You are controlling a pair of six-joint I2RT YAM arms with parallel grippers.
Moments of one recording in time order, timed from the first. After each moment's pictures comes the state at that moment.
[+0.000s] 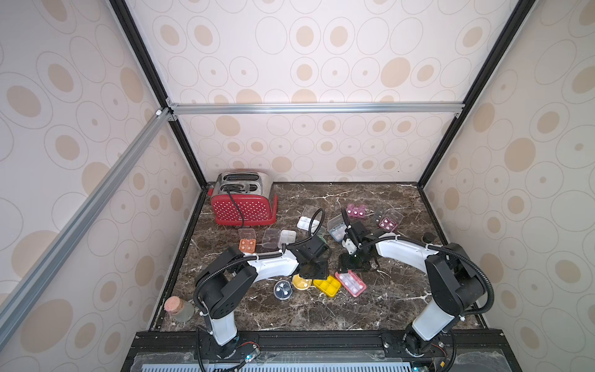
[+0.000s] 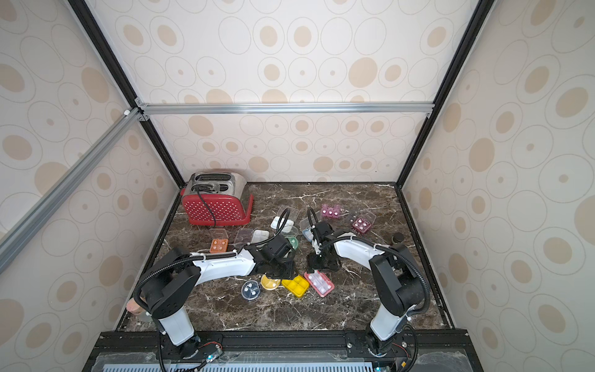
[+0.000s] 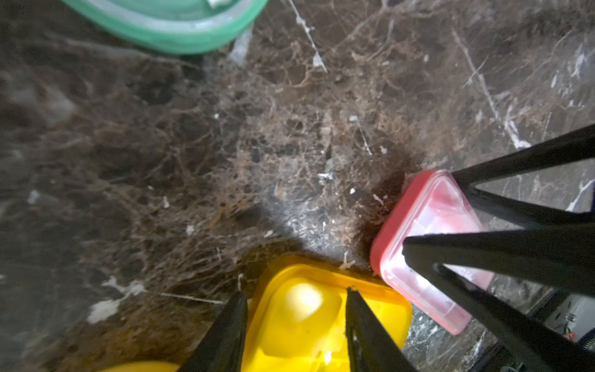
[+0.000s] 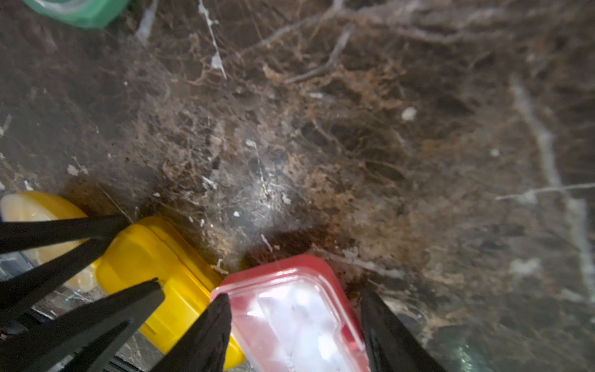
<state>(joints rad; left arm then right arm) -0.88 1.78 1.01 -0.31 0.16 -0.76 0.52 1.66 0.97 -0.70 -0.25 0.41</state>
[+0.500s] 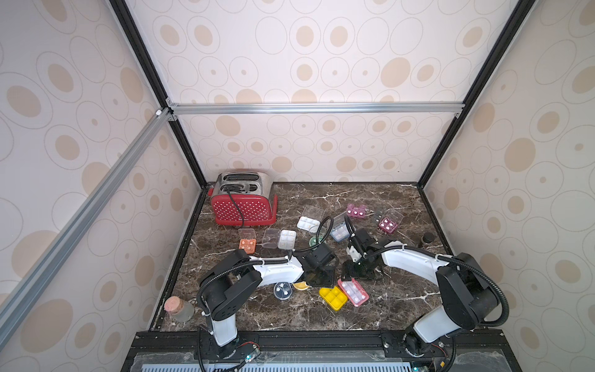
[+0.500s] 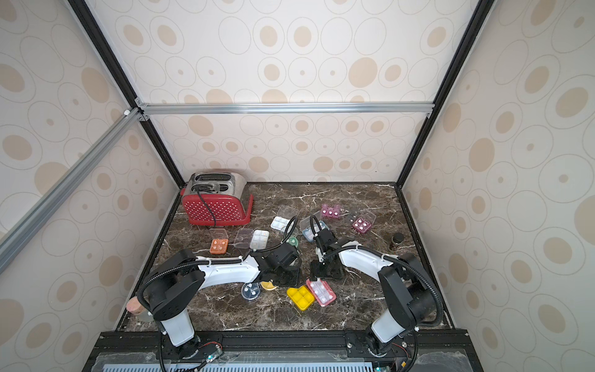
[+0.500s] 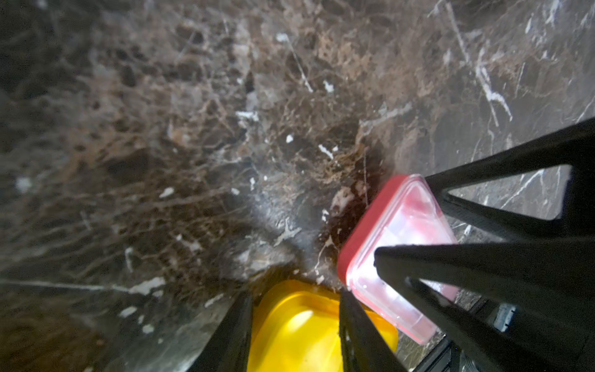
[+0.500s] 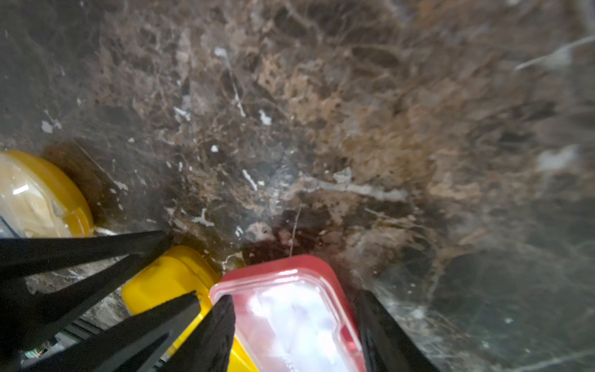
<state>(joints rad) -0.96 1.77 0.98 -0.28 0.20 -0.82 0.56 1.56 0.86 -0.70 -0.27 0.48</state>
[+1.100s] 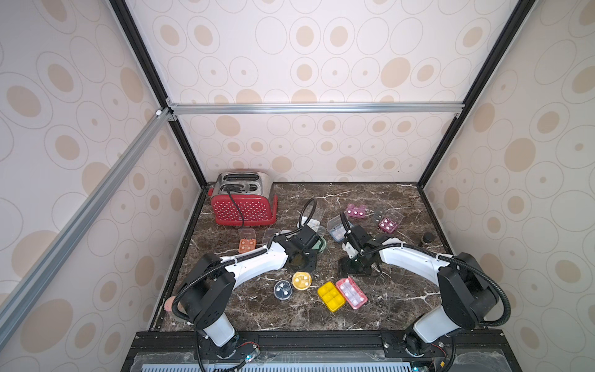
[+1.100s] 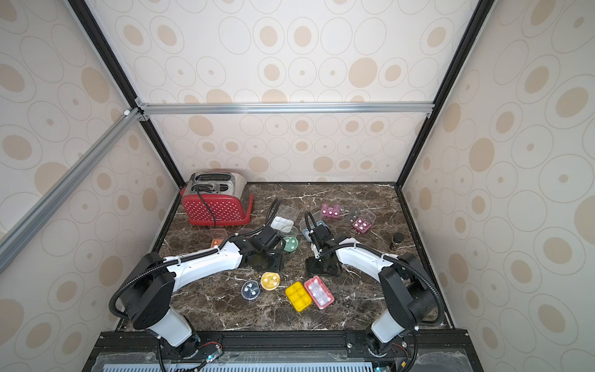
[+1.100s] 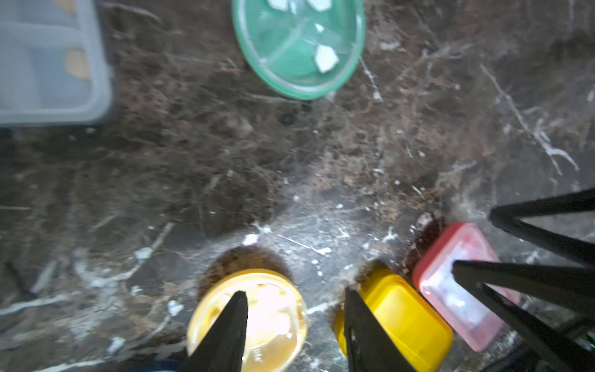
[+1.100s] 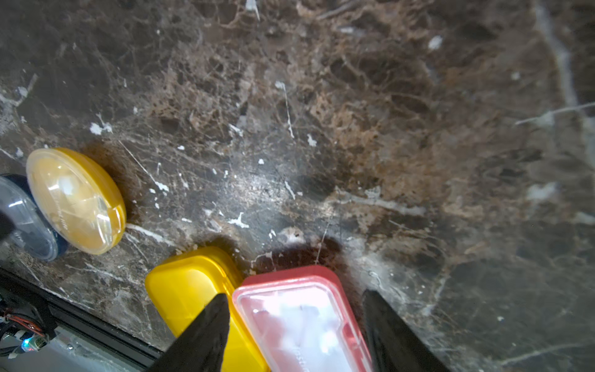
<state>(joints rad) -0.79 1.63 1.06 -0.60 0.02 -0.62 0.58 1.57 0.94 -0.74 -0.23 0.45</state>
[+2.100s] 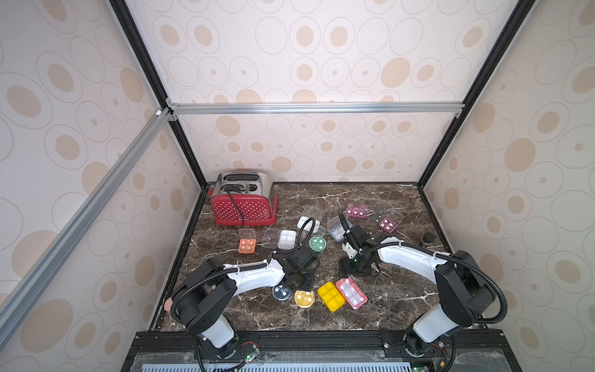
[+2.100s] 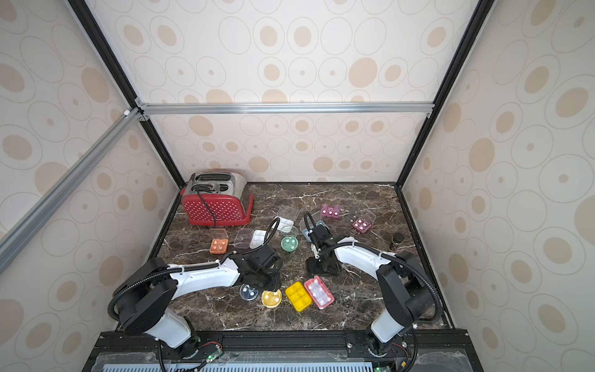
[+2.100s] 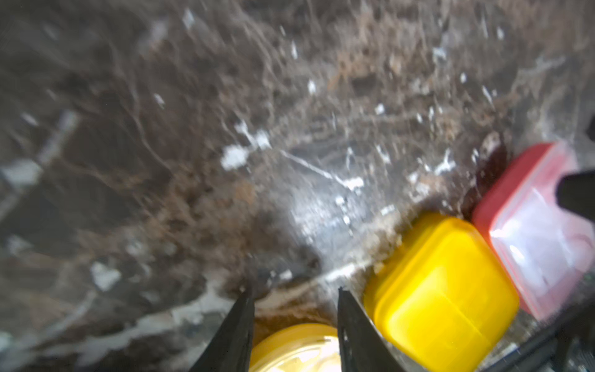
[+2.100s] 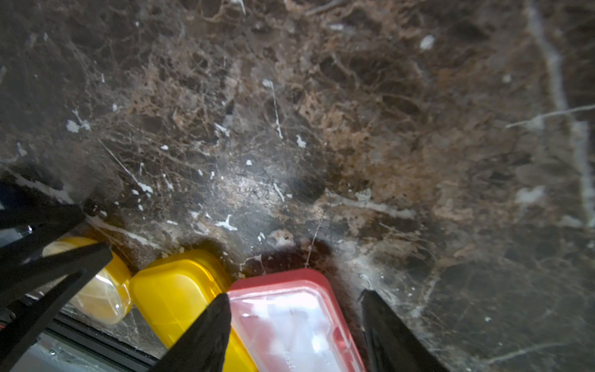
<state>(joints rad) -0.88 1.57 0.82 -0.44 0.10 -0.72 0.58 1.59 0.96 -0.76 -0.21 0.43</state>
